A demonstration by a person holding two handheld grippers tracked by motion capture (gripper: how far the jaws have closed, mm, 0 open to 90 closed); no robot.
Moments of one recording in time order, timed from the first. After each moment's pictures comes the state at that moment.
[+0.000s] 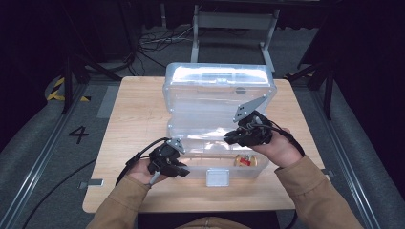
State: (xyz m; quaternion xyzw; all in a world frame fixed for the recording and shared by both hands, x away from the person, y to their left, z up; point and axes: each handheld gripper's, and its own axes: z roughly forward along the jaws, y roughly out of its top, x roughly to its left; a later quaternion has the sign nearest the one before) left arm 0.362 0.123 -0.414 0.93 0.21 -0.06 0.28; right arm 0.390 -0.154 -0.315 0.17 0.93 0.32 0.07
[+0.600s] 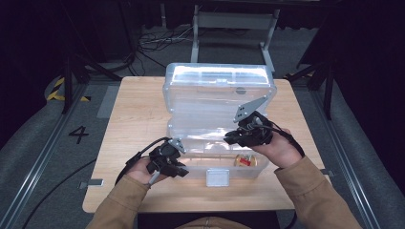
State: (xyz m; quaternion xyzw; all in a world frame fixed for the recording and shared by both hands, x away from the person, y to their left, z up) left arm 0.362 0.122 -0.409 0.94 0.21 -0.05 0.26; right arm 0.388 -0.154 -0.316 0.17 0.93 0.33 0.07
